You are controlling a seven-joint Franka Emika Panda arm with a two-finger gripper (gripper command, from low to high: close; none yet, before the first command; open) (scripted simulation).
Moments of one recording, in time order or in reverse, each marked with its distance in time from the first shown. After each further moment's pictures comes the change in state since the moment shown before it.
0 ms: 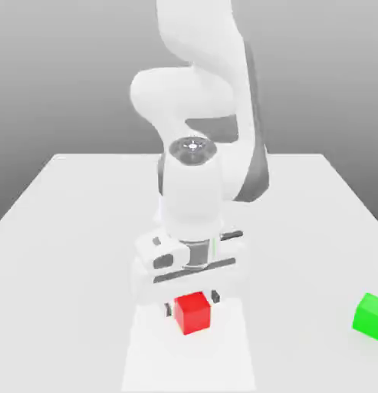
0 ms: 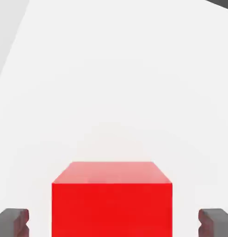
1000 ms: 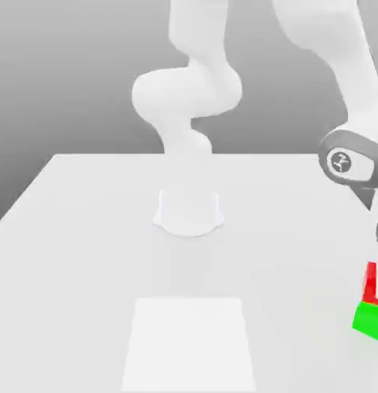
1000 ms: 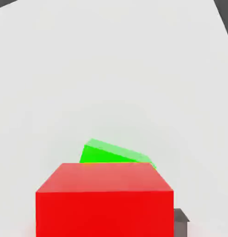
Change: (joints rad) arm 0.411 0.091 0.276 0.374 -0.218 -0.297 0.079
